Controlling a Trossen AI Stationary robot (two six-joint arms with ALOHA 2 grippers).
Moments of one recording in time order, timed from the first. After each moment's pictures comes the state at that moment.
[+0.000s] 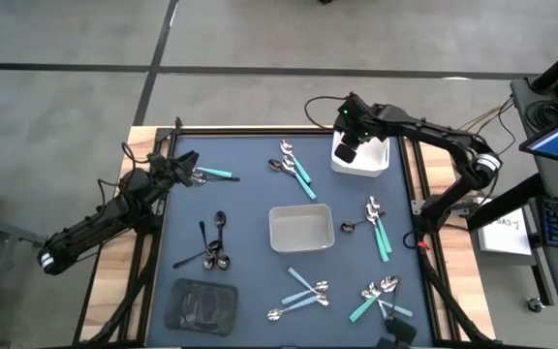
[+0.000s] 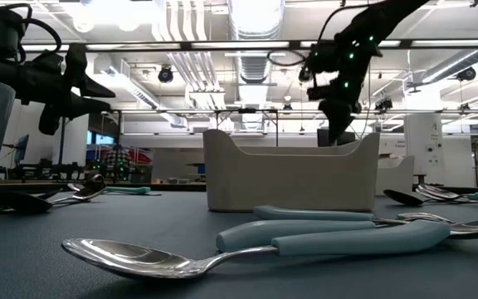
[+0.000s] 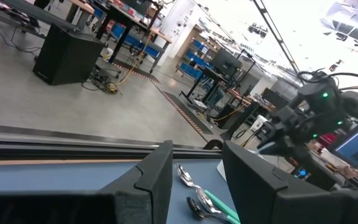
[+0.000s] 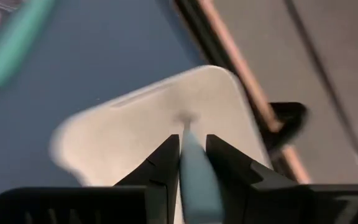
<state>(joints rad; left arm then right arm) 0.59 0.04 0.02 0.07 -0.24 -0.57 -0.72 1.55 1.21 -0.76 0.09 -0.23</state>
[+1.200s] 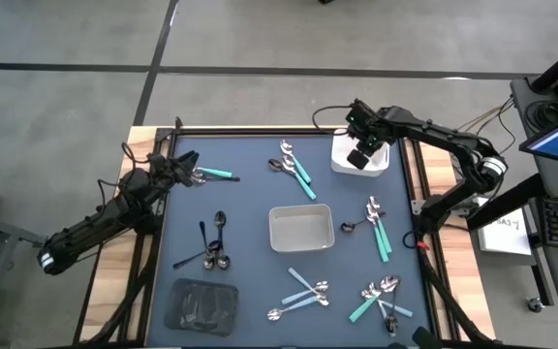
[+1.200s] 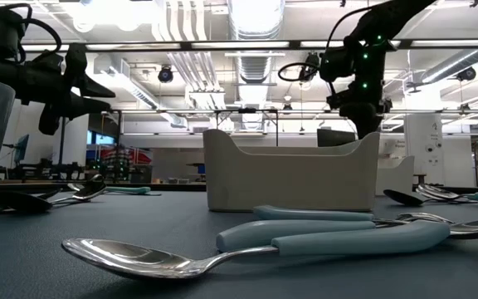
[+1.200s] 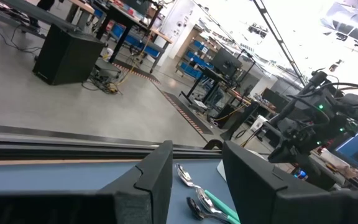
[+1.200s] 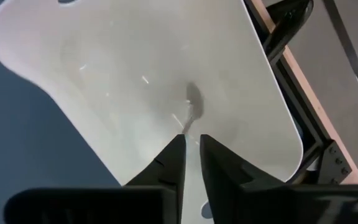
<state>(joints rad) 0.59 0.04 0.02 0.07 -0.24 -0.57 -0.75 1.51 1.16 -0.97 0.20 -0.10</state>
